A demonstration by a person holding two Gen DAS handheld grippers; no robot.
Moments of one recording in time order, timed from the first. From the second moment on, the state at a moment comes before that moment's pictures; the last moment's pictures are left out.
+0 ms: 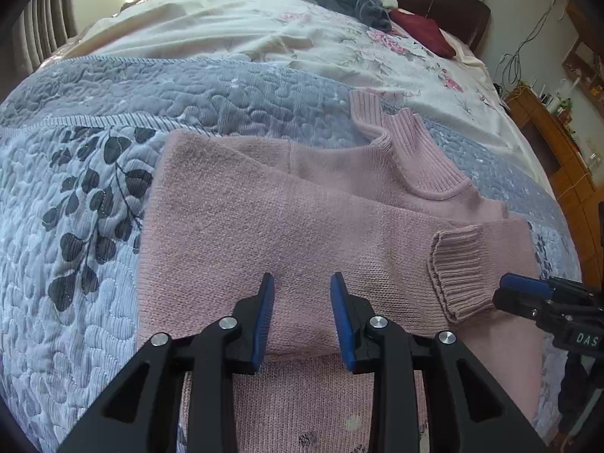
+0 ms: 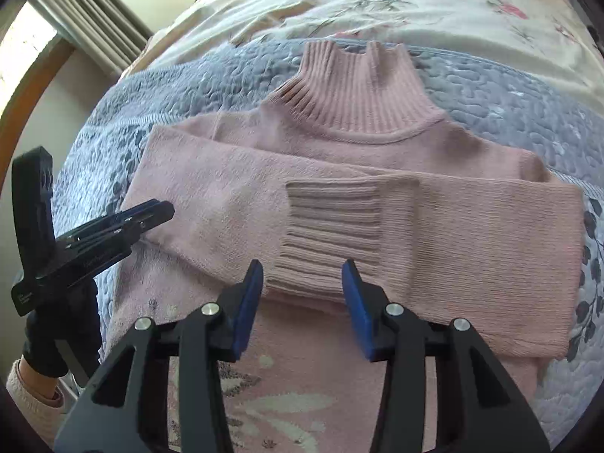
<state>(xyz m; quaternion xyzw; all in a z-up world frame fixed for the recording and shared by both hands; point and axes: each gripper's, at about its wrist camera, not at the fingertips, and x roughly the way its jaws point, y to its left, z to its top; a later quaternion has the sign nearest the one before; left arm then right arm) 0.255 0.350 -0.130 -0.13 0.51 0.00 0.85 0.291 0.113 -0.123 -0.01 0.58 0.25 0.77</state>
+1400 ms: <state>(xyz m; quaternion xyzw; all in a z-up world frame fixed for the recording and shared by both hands) 0.269 0.307 -0.111 -0.11 0.50 -0.03 0.86 0.292 -0.026 -0.120 0.07 0.58 0.17 0.79</state>
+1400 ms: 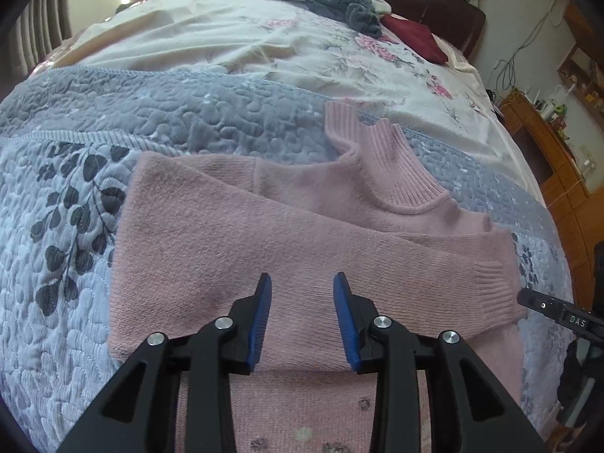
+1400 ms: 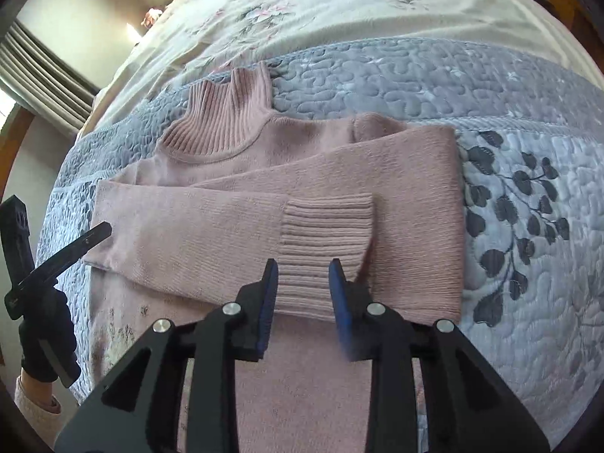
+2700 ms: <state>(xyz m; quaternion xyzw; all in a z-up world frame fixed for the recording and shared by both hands) 0.478 0.316 -0.163 -0.23 0.56 -0.04 0.80 0.522 0.066 -0.178 0.10 0.61 0.21 0.76</state>
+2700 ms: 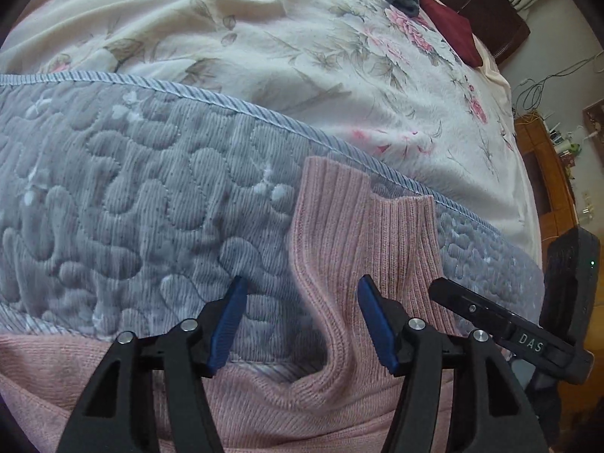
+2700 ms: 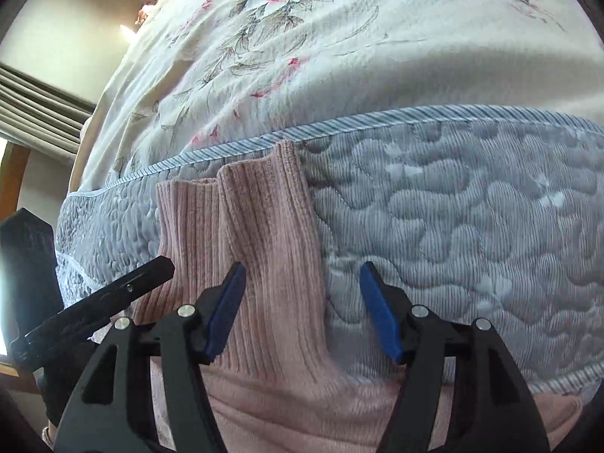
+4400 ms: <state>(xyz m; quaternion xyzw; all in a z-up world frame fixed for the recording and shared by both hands) 0.291 0.323 -0.153 -0.34 0.51 -0.22 0.76 0.312 0.000 -0.141 0.21 0.57 0.34 0.72</state>
